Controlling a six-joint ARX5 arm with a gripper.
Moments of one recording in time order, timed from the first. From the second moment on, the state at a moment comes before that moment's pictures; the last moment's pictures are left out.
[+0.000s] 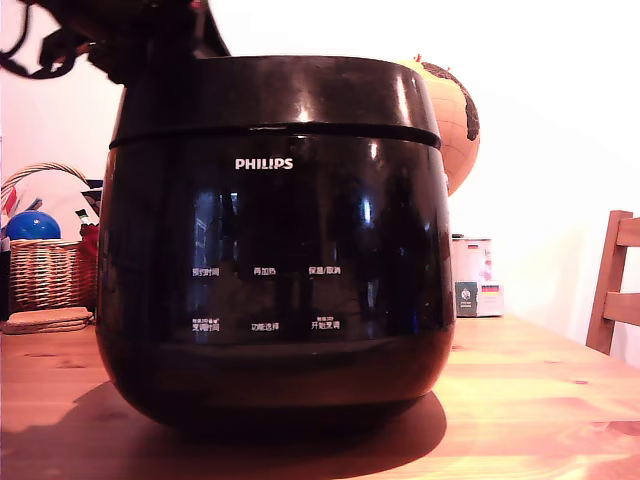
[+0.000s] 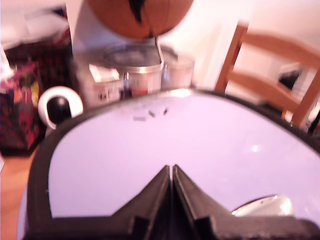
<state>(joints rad) -0.88 1.08 0.57 0.28 -0.30 -0.23</state>
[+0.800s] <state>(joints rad) -0.93 1.15 0.57 0.34 -0.31 -0.14</state>
